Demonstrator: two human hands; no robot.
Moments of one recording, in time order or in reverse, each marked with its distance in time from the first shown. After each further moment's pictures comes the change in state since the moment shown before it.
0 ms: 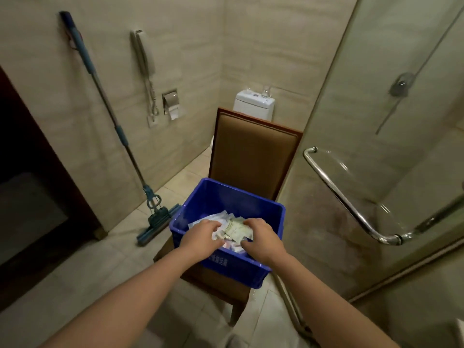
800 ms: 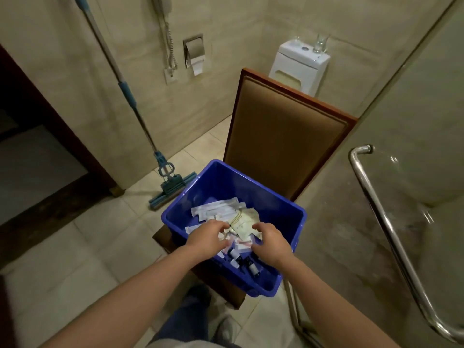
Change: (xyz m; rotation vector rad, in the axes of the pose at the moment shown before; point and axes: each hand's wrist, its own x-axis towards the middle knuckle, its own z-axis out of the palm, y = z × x) left_hand 0.128 -0.001 0.053 -0.056 -0.153 -0.216; right_hand 0.150 0.096 0.021 -0.002 -0.354 0.017
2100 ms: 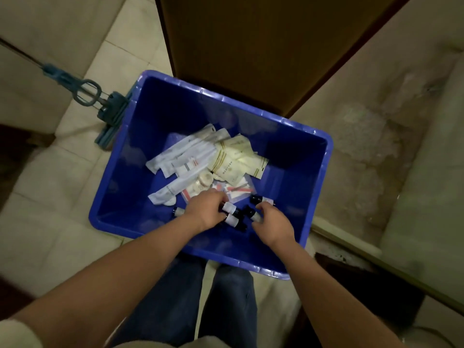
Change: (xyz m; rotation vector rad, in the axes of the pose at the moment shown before) left_hand 0.182 -0.081 0.126 0.210 -0.522 0.057; right_hand 0.103 0.096 0.132 0.160 -0.228 0.541
